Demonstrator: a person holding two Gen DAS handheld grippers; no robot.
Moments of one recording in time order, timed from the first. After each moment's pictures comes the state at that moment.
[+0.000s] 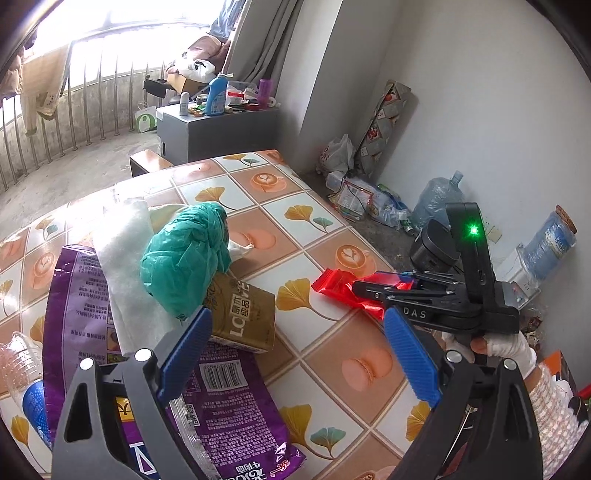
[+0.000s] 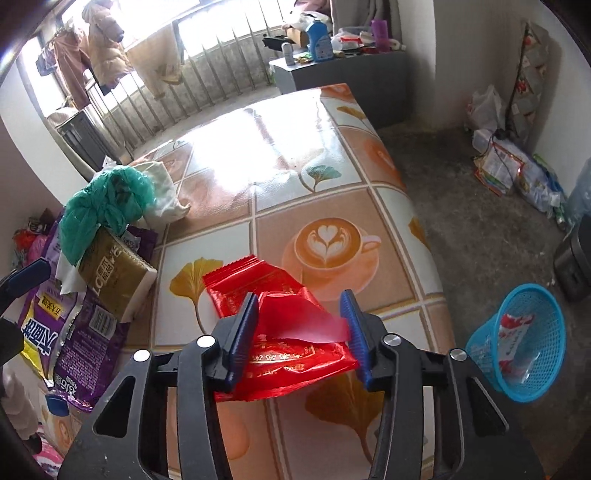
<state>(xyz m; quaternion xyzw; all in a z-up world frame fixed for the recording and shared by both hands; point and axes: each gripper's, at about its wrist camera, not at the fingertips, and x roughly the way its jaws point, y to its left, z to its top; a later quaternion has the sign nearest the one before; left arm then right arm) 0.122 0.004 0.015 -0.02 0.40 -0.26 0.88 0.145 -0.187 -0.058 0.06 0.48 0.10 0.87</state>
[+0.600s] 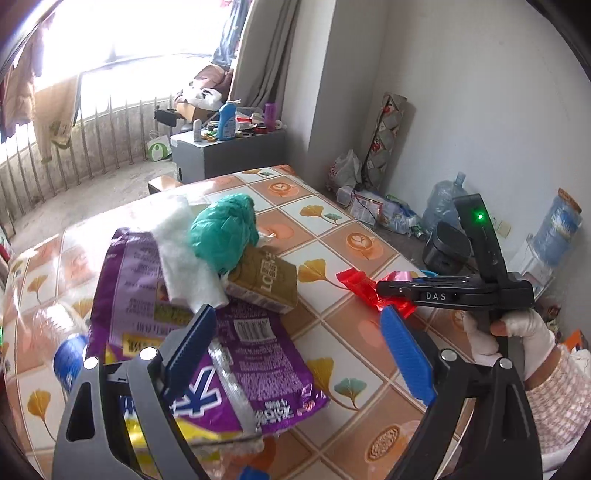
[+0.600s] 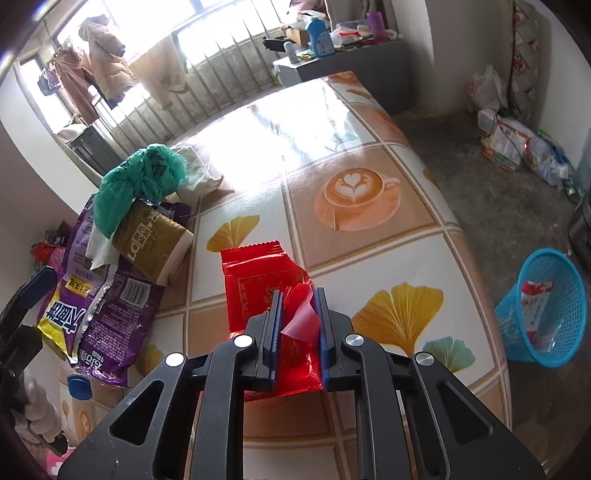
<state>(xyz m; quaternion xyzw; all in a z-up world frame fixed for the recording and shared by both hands) 0.058 0.044 0.014 0.00 0.35 -0.23 0.91 0.110 -0.180 -0.058 0.12 0.49 0.11 0.86</state>
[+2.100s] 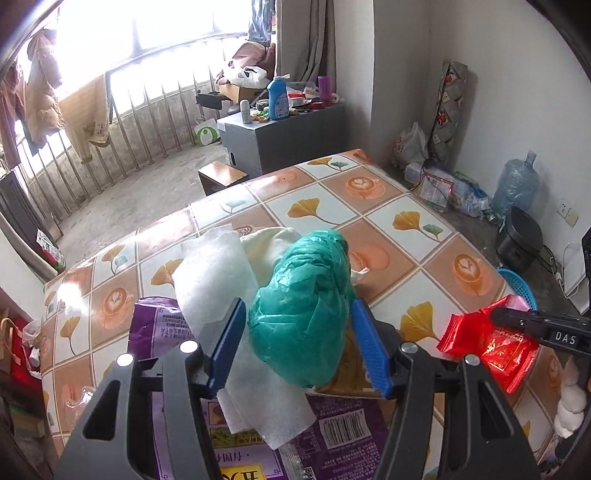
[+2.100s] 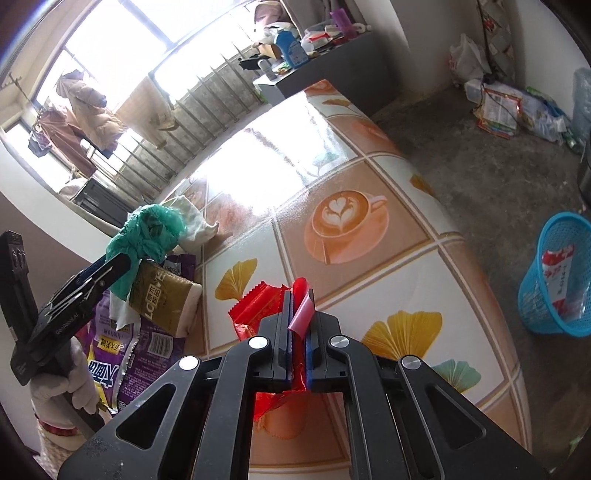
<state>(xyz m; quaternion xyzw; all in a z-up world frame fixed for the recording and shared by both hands) 0.180 0.017 -0.002 0.09 0.40 -0.11 0.91 0.131 -0.204 -0.058 0.24 0.47 0.10 0.84</state>
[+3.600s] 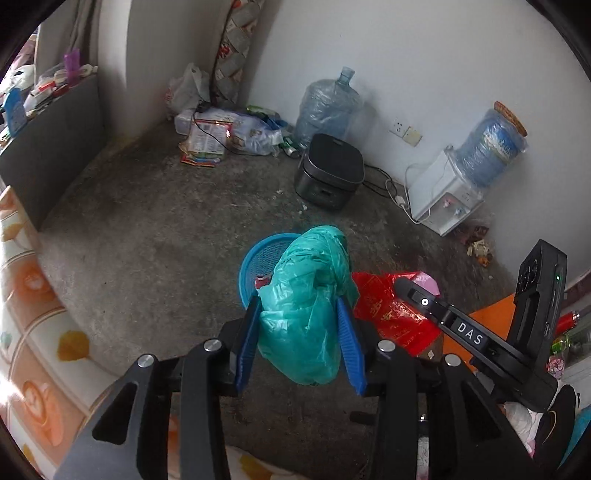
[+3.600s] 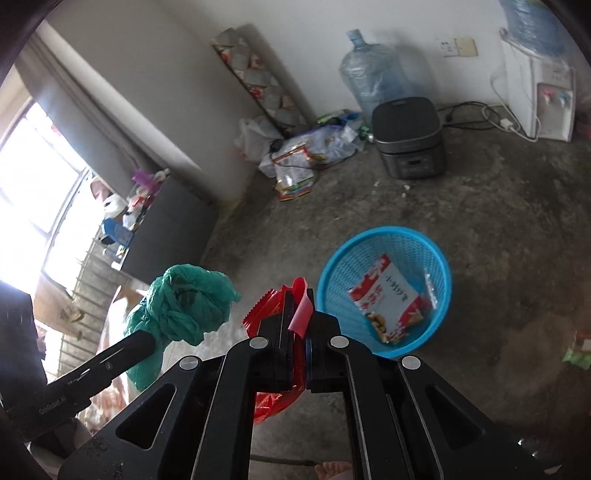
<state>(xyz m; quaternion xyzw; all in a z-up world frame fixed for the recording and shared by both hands) 0.170 -0.400 -0.026 0.10 0.50 -0.45 0.74 0.022 -0.496 -0.081 0.40 0.32 -0.23 0.82</state>
